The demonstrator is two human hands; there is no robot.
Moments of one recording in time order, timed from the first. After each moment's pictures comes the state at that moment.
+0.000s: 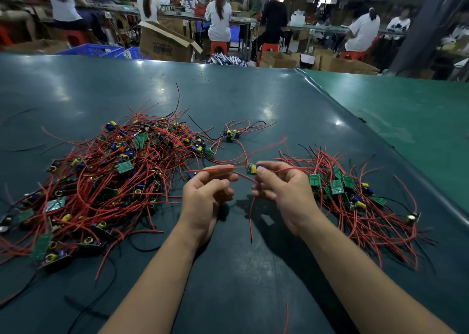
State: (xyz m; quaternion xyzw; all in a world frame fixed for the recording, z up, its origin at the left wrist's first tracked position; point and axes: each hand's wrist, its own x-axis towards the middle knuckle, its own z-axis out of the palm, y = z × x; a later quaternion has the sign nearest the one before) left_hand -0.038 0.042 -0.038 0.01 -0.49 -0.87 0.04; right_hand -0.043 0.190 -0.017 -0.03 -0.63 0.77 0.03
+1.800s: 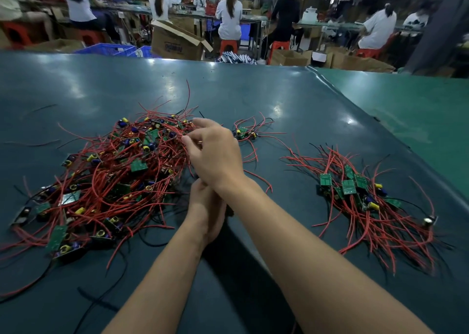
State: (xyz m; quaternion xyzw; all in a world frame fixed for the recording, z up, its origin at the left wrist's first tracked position) left_hand -0.064 0.033 -0.081 0.08 -0.49 -0.87 0.02; right_hand -0.079 0.070 0.021 0.18 -0.89 0.38 0.19
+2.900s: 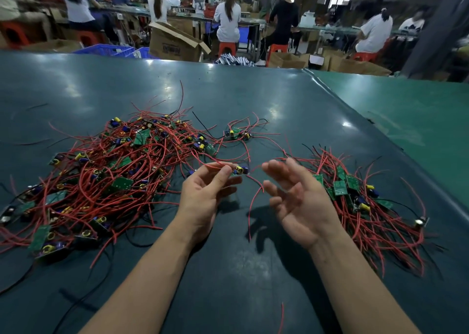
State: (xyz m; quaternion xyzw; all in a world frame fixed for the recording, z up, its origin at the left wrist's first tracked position) left_hand -0.042 0.049 -0.044 0.00 -0.49 -0.87 0.06; right_hand -0.021 0.207 -0.004 -0.06 -0.44 0.89 -0.11
